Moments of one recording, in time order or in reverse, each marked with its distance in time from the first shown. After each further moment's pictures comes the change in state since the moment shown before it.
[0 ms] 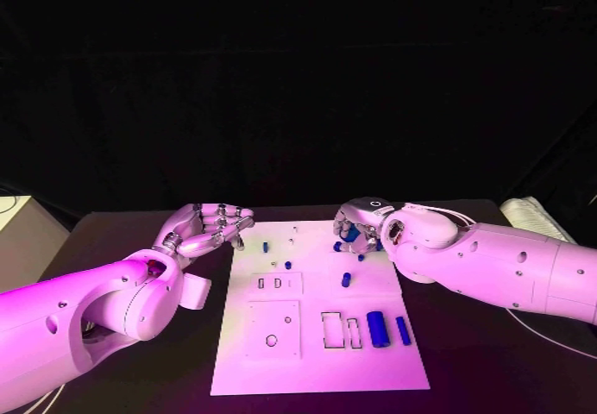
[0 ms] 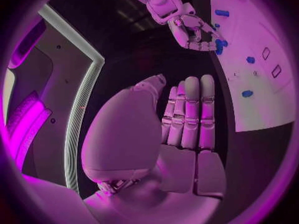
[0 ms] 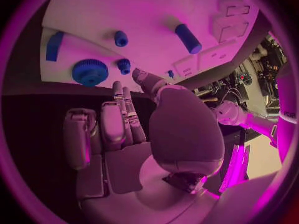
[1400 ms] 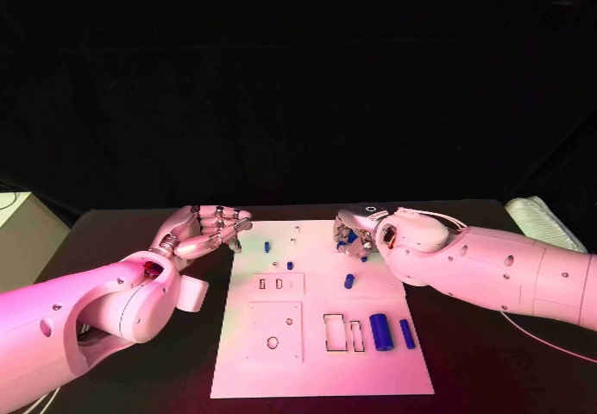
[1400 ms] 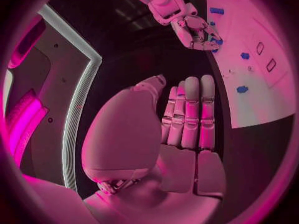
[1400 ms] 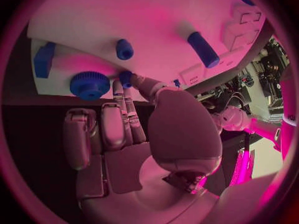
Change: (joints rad) left arm 0.009 -0.011 0.000 0.006 -0.002 0.002 -0.014; left_hand -0.004 0.004 0.006 0.000 0.000 -0.004 0.004 0.000 0.004 0.000 0.000 0.000 0.000 -0.004 0.004 0.004 0.003 0.000 0.000 0.000 0.012 0.007; right arm -0.009 0.036 0.002 -0.041 -0.017 0.033 -0.029; right_hand 0.041 0.060 0.073 -0.006 -0.002 0.028 -0.005 0.014 0.032 0.056 -0.012 0.002 0.021 0.000 0.000 0.045 0.016 0.000 0.000 0.000 0.005 -0.001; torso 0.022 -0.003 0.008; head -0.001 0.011
